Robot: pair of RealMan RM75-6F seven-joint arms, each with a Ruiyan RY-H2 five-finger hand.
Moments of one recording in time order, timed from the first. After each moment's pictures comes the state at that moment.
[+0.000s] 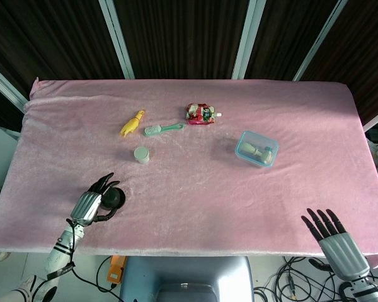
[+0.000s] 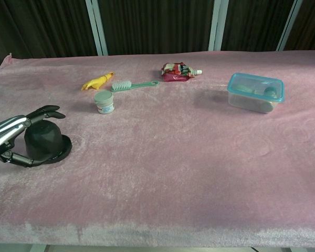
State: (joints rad) left arm -0.44 -1.72 0.01 -0.92 1.55 1.23 -0.44; right arm 0.03 -1.12 -0.14 -1.51 -1.77 1.44 -0.28
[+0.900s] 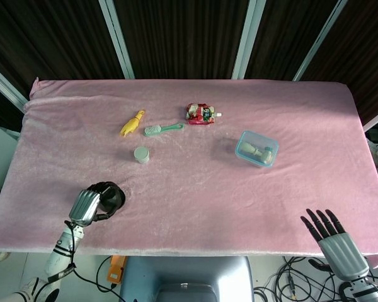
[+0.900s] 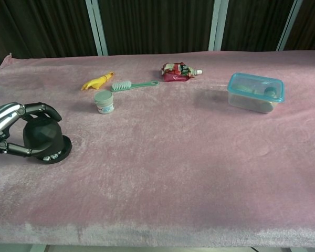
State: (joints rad) left arm -0.42 -1.72 -0.02 -0.96 1.57 1.35 -0.35; right arm 0.03 -1.12 -0.14 -1.52 -1.77 1.44 -0.28
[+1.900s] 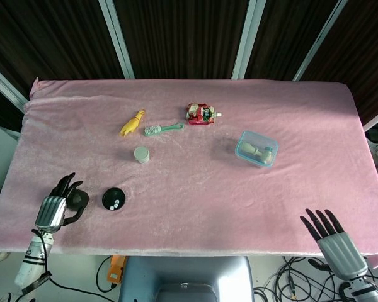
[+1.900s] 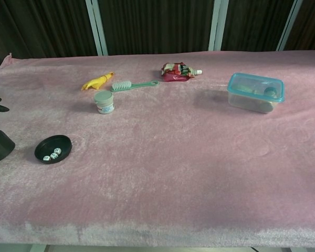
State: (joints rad) left arm -0.30 -1.65 -0.01 -0.87 1.51 1.36 -0.37; right arm 0.04 -1.12 -0.14 -1.53 -1.76 1.42 -0.30
